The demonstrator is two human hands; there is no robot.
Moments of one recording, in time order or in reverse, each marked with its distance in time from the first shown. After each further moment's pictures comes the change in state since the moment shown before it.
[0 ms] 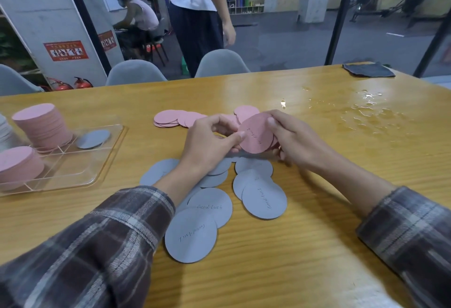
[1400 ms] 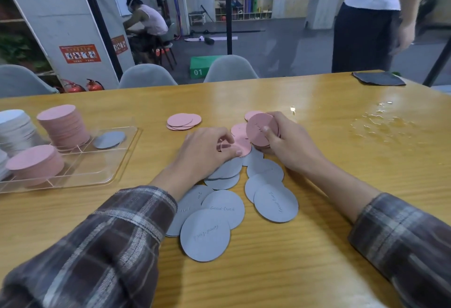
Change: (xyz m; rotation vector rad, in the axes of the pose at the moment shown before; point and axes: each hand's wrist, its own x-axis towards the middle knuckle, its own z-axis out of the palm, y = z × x) left_hand 0.010 -0.024 -0.039 0.637 -0.149 0.188; right_hand 0.016 -0.007 0.025 -0.204 0.097 -0.060
